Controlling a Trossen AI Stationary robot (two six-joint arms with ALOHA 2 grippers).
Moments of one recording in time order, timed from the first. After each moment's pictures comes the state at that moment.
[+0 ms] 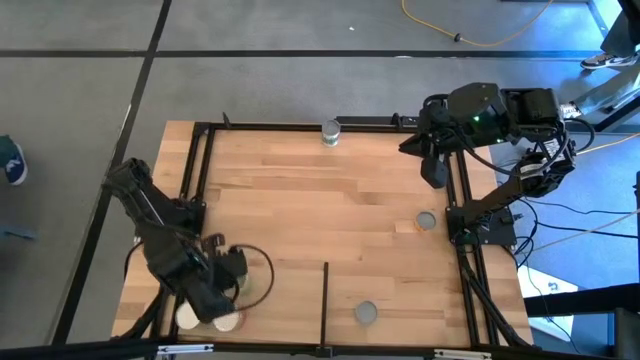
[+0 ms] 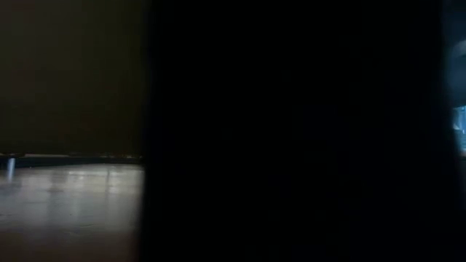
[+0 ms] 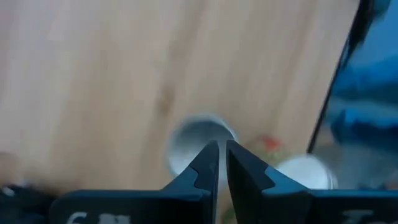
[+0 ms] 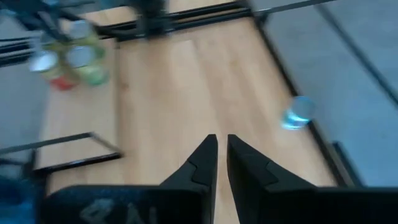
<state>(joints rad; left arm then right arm) -0.83 1.53 1.58 -1.38 -0.28 -1.14 -0.05 1.52 2.35 -1.57 0.13 0.15</state>
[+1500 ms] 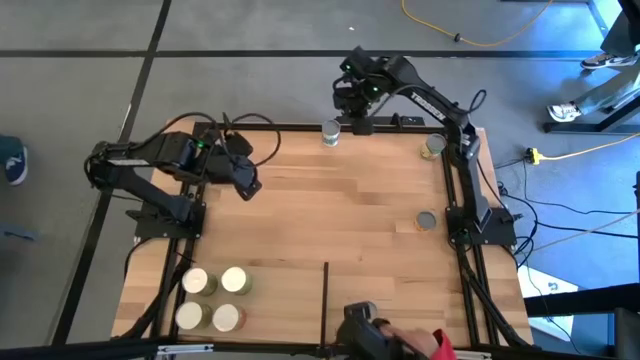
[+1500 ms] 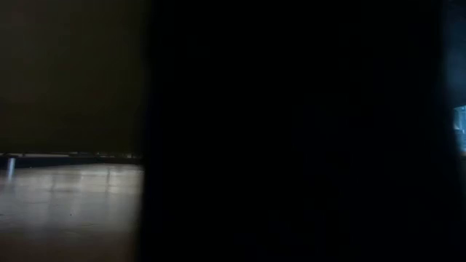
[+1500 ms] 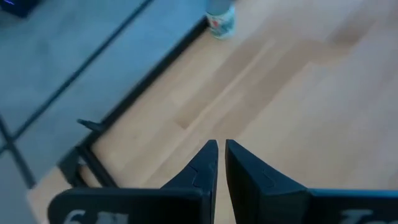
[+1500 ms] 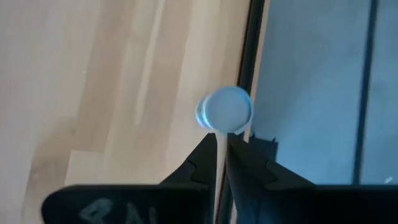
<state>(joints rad) -0.10 1.30 1.64 -1.51 -0.63 -0.72 -0.63 2.13 2.35 -1.34 -0.16 -0.81</state>
